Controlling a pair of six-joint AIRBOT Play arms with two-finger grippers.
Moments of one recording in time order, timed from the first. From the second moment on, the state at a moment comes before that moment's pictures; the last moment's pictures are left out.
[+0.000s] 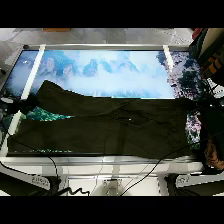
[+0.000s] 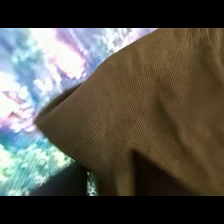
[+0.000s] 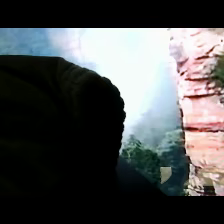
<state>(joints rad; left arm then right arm) 0.49 -1.76 1.28 0.96 -0.58 -1.49 -0.51 -1.59 1.25 -1.10 1.05 1.08</state>
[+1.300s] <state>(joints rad) 0.40 -1.47 1.32 1.56 -0.90 -1.55 -0.50 -1.65 1.25 -1.06 0.63 1.14</state>
